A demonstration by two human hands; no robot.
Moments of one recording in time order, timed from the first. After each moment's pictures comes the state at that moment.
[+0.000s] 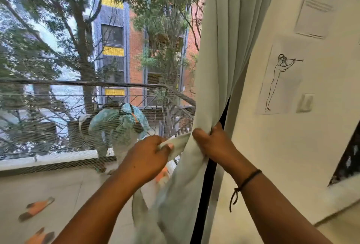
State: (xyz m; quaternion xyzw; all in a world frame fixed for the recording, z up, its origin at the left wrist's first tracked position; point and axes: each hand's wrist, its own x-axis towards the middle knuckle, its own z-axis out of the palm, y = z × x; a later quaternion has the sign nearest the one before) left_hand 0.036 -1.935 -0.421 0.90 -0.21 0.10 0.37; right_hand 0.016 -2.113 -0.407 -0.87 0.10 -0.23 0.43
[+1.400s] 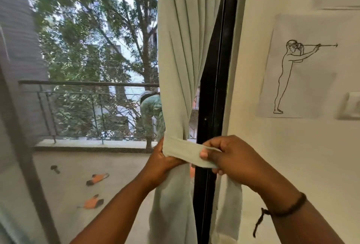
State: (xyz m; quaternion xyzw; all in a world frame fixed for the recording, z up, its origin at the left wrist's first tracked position) left_hand 0.017 -2.094 -0.475 0.68 -0.18 0.08 0.71; right_hand -0.051 -2.275 -0.393 -0.91 -0.15 -0.06 0.39
